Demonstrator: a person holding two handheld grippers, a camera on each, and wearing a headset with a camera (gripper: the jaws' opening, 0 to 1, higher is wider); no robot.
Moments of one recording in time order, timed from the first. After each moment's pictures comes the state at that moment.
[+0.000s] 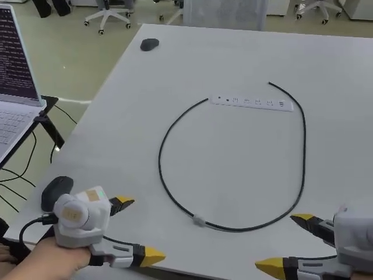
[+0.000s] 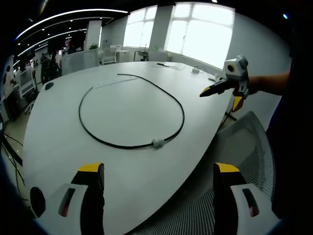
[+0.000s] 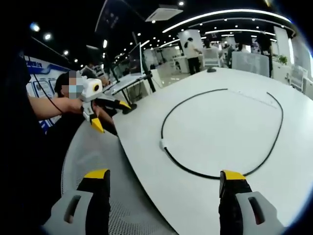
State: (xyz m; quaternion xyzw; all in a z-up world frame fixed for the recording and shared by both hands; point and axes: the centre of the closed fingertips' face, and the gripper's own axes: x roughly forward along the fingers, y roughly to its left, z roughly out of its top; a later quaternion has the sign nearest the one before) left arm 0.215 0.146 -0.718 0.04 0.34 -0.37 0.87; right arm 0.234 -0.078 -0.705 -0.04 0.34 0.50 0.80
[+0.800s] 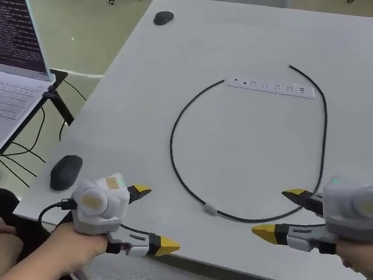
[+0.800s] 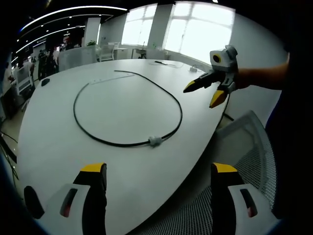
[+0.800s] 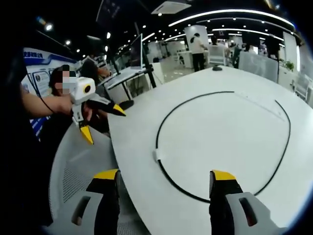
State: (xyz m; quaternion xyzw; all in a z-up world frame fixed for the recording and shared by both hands) left arm 0.216 0.137 -0.731 0.03 0.35 -0.38 0.86; right arm 0.278 -0.033 -0.714 -0.07 0.35 0.51 0.79
